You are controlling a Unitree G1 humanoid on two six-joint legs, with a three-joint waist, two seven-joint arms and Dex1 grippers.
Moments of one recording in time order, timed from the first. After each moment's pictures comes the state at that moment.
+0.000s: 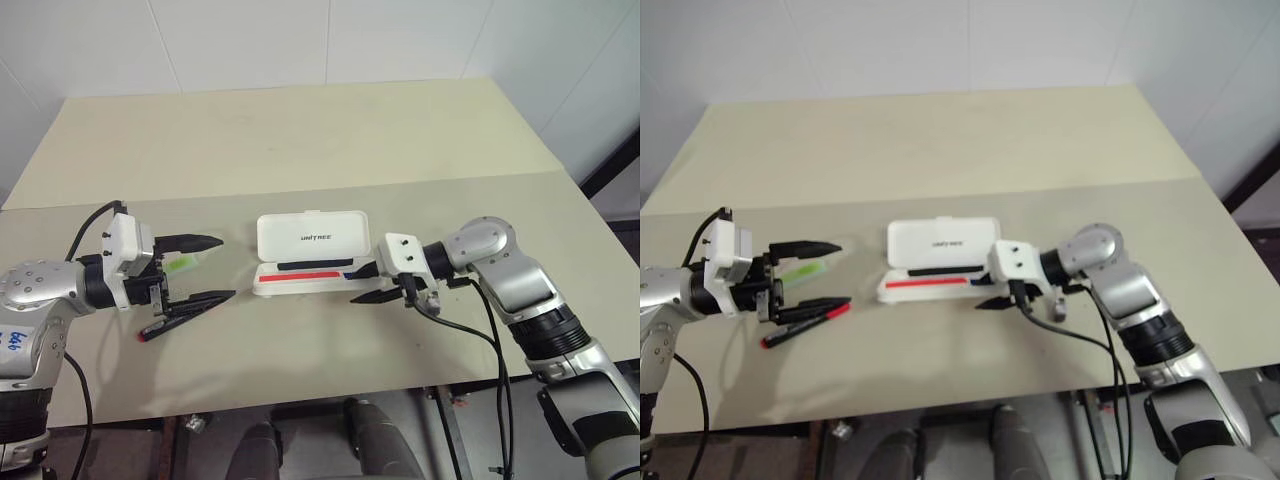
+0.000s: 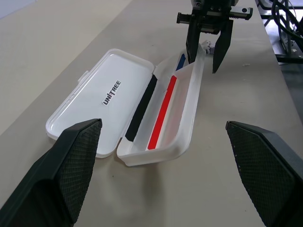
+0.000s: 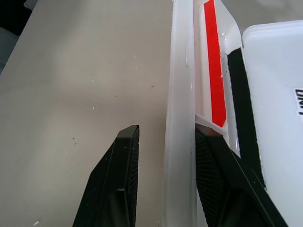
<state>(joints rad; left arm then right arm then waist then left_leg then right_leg) -0.22 0.87 0.27 -0.15 -0.56 0.30 -1.15 -0.71 -0.62 0.32 0.06 0.12 0.20 1.38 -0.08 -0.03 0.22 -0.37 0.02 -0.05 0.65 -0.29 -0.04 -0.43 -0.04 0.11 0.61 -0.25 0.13</state>
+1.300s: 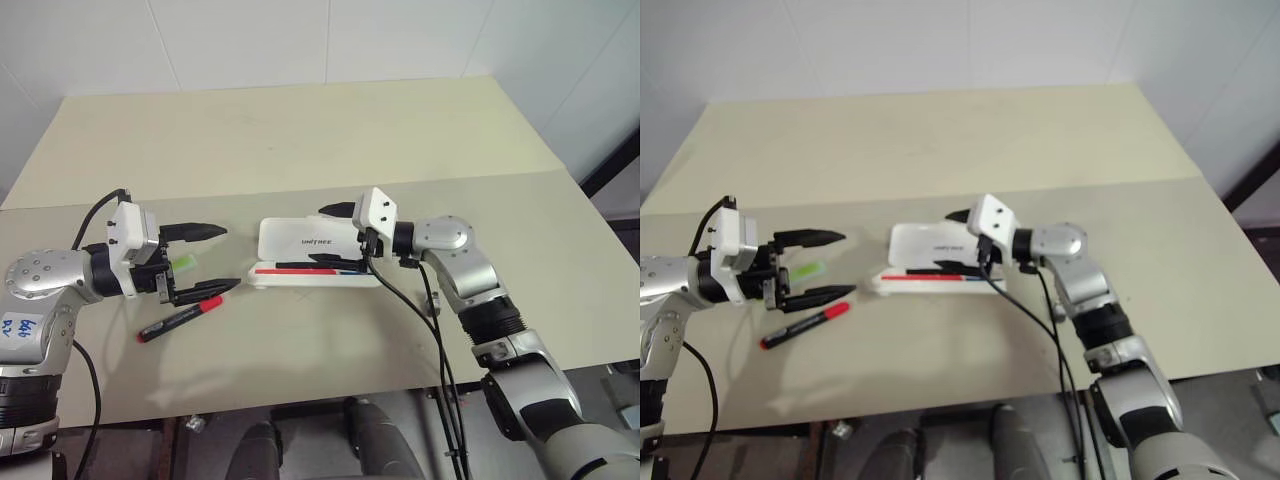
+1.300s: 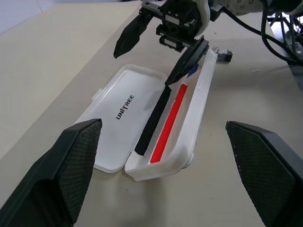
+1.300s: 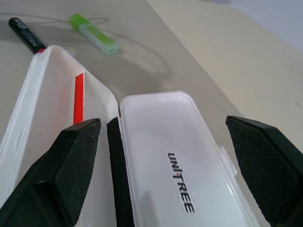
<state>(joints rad) -0.30 0.85 0.23 -0.11 -0.54 0.27 -1.14 -0.78 -0.34 0.22 0.35 0.13 -0.02 1.04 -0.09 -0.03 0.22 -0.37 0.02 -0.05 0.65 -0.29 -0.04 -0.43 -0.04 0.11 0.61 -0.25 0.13</state>
